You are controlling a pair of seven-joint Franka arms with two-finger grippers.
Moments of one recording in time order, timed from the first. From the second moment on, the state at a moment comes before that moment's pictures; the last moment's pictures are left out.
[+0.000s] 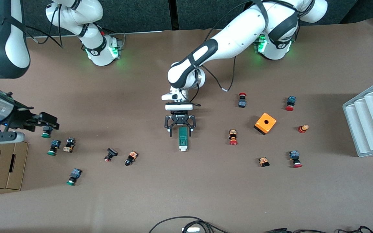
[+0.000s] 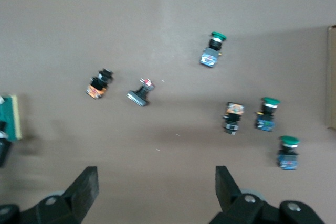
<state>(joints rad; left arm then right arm) -0.67 0.90 -0.39 -1.60 1.95 2.06 -2.37 0.16 0.14 -0.16 -1.63 0.11 1.77 0.02</state>
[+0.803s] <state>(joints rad) -0.74 0.98 -0.40 -1.60 1.99 1.92 -2.46 0.40 0.43 -0.15 -1.37 0.23 1.86 0.78</state>
